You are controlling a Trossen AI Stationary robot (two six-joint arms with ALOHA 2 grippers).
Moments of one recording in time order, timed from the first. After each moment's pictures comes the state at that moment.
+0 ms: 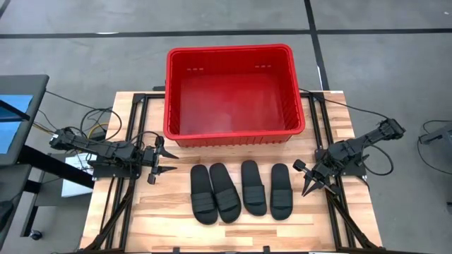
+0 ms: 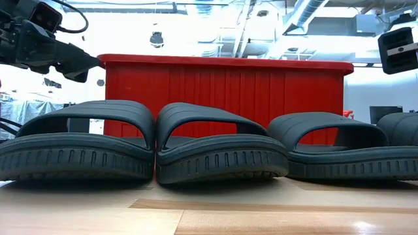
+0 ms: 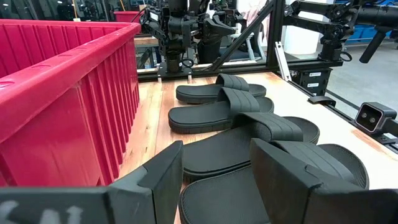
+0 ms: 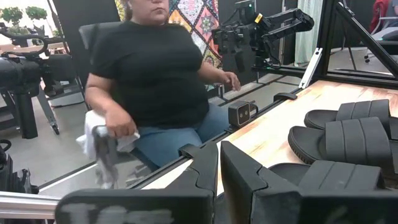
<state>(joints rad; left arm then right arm) -0.26 0.15 0.01 0.06 -0.15 0.03 0.42 0.16 0.01 0.06 -0.47 0.03</state>
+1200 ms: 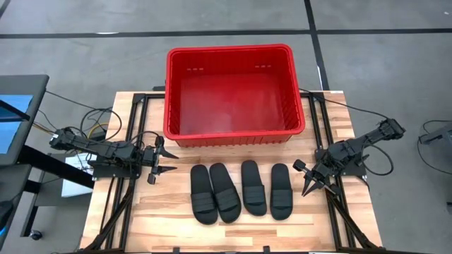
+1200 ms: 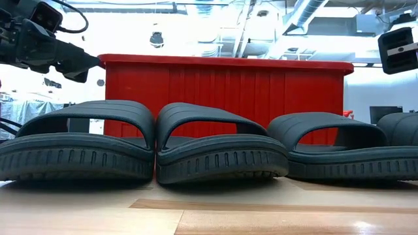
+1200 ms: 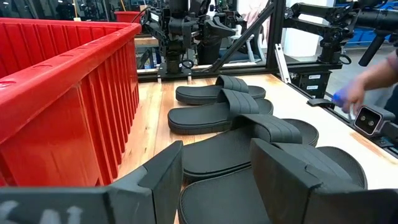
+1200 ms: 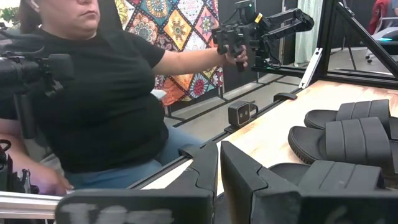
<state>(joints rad) -0.26 0.15 0.01 0.06 -0.15 0.02 0.43 0.16 0.01 0.06 -0.47 0.03</state>
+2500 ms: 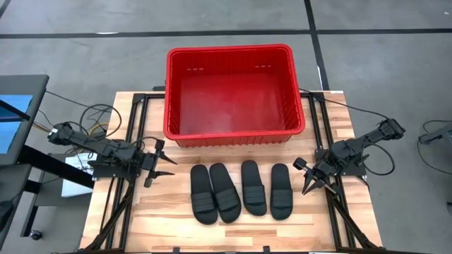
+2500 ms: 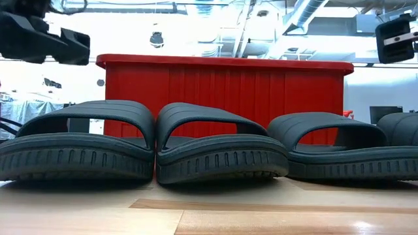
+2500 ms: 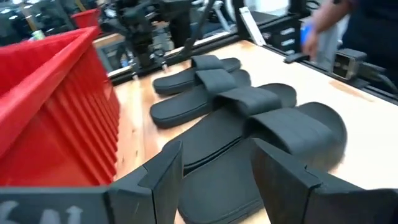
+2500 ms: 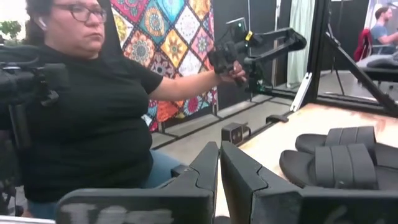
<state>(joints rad) -0.32 0.26 0.14 -0.08 -0.09 0.25 0.42 0.16 0.01 0.15 -0.44 0.03</state>
